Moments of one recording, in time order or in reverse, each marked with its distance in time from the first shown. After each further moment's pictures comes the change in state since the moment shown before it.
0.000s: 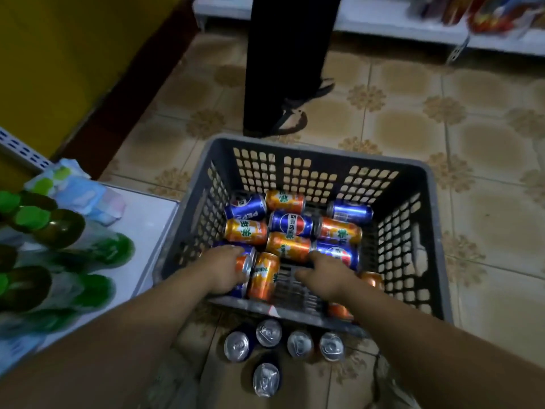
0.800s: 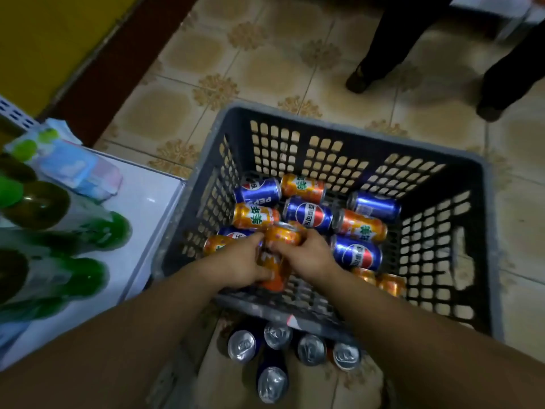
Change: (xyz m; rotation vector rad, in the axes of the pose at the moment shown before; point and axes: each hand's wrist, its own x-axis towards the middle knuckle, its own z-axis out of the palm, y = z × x) left_hand 0.036 -0.012 0.018 -0.404 -0.083 0.041; right_hand 0.077 -0.040 0.048 0.624 0.124 0.029
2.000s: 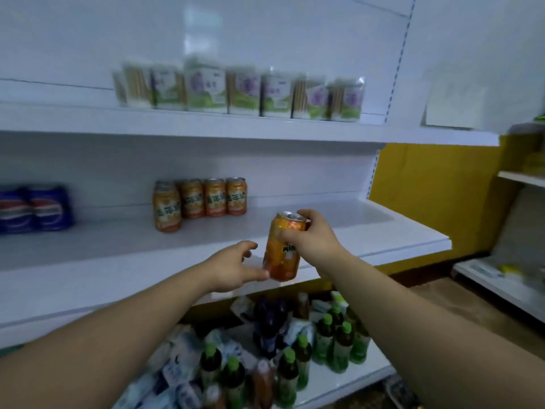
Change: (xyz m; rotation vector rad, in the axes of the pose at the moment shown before) left_hand -0.746 -0.038 -0.029 -0.424 1.175 -0.229; right_hand -0.646 -0.281 0.175 -0.194 -0.629 -1.035
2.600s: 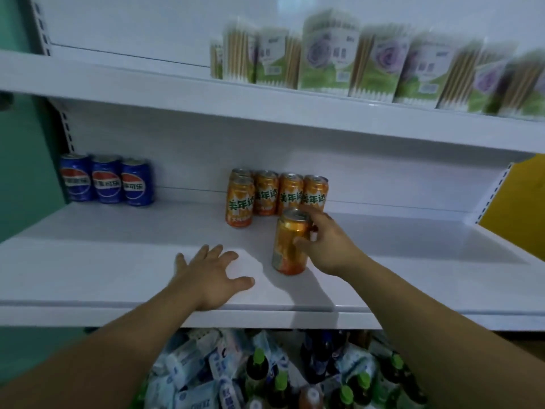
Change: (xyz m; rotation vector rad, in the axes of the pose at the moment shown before) left_hand -0.009 -0.144 -0.072 0.550 0.141 -0.441; right_hand 0.086 -0.010 0.119 -0.435 -0.338 -0.291
